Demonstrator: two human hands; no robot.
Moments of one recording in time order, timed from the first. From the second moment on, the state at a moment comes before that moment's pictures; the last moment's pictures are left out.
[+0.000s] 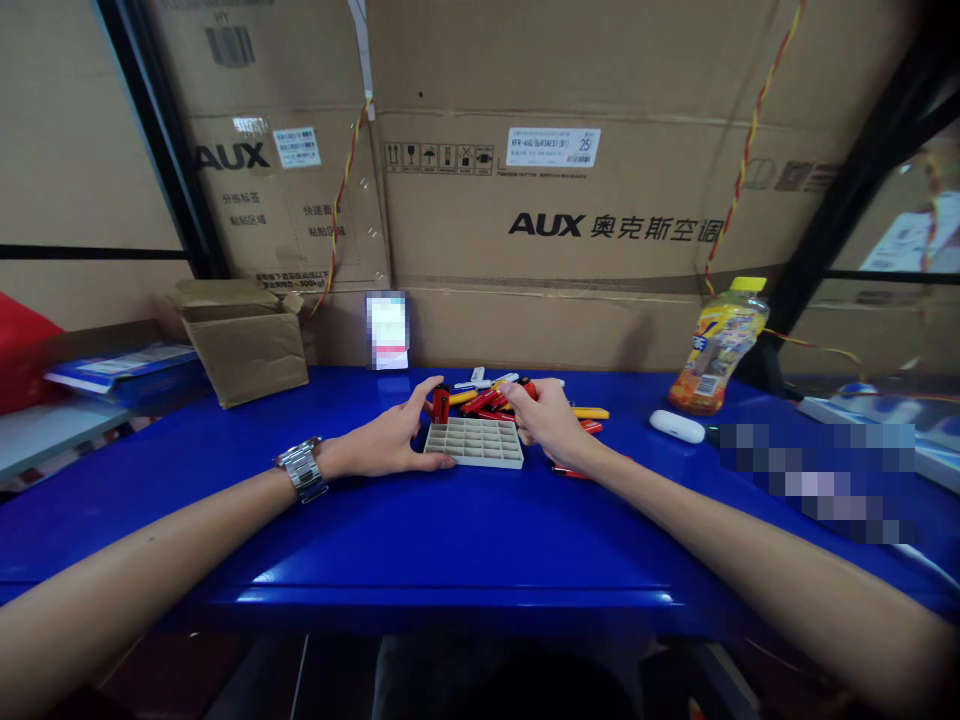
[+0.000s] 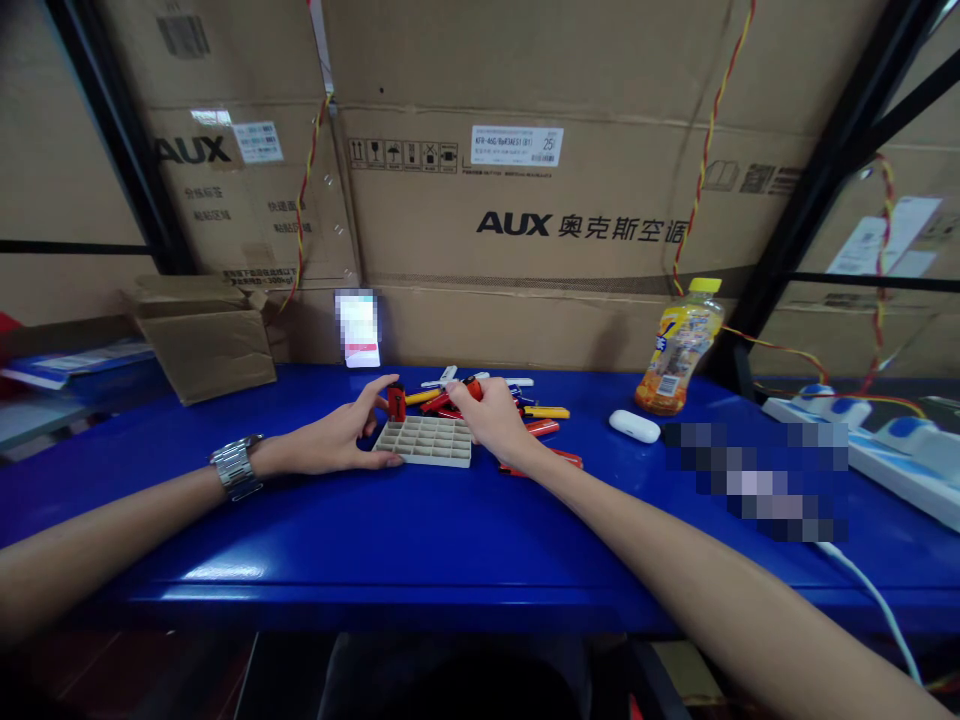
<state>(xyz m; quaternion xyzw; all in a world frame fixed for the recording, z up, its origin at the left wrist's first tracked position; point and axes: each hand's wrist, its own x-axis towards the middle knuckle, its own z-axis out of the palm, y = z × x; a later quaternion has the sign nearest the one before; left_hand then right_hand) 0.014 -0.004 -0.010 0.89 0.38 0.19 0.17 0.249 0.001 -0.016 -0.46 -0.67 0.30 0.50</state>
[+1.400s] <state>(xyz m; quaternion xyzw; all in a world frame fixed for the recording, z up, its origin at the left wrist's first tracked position) 0.027 -0.007 -0.020 0.89 0.39 0.21 0.15 0.235 -0.005 0.002 -0.35 -0.85 0.16 0.37</state>
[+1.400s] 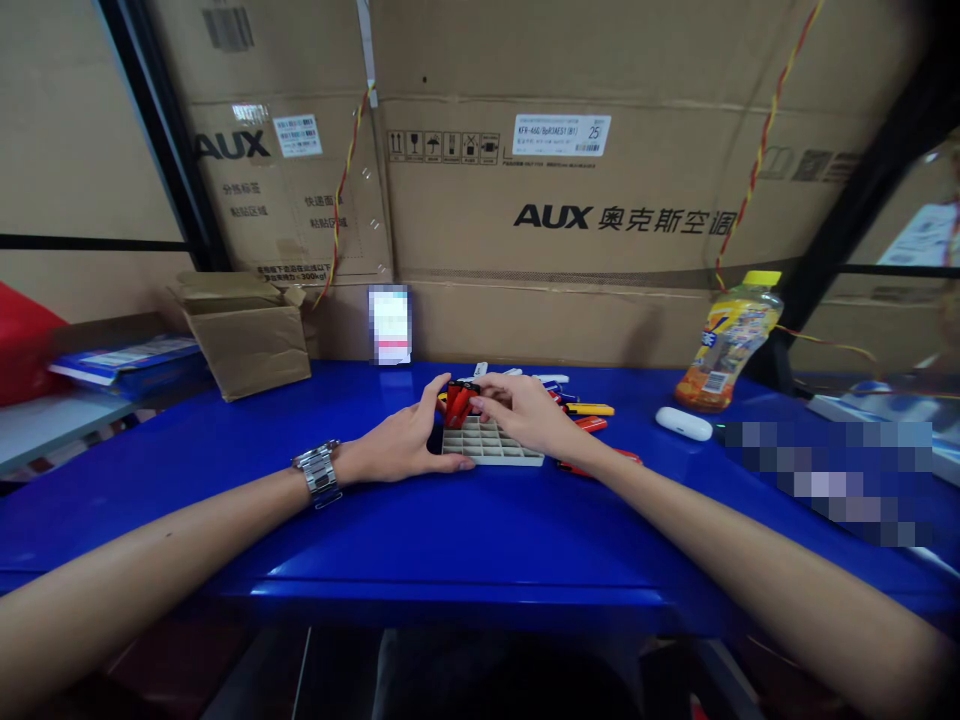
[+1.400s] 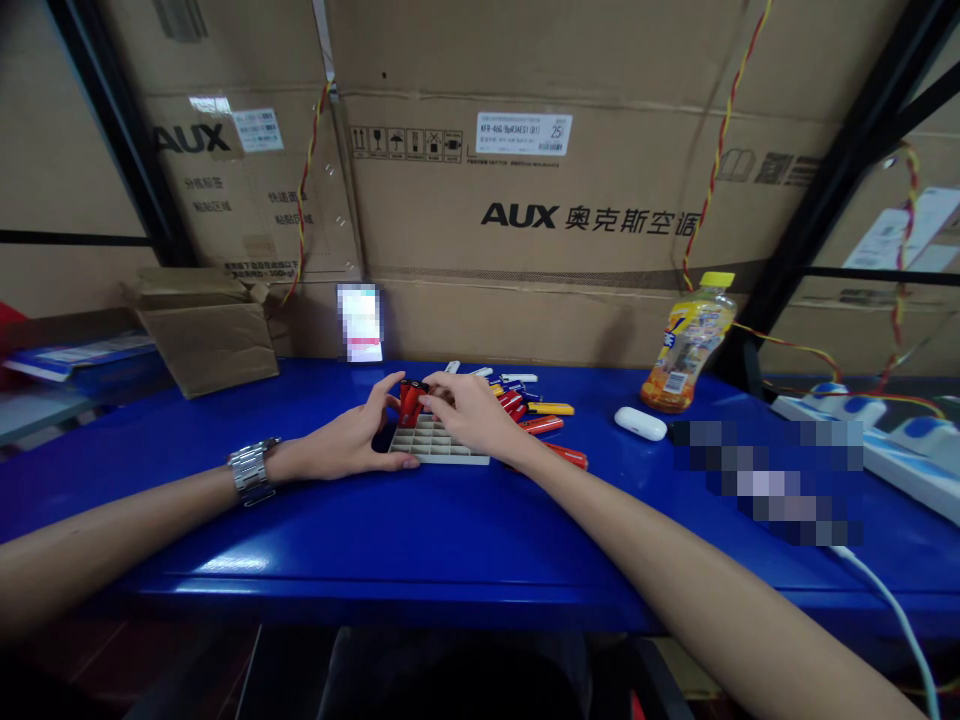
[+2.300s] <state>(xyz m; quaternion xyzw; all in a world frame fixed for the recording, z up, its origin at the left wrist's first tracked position) 0.026 -0.007 -0.021 0.90 0.36 0.21 0.14 0.247 0.012 -0.005 -0.36 -0.88 -0.02 0.31</state>
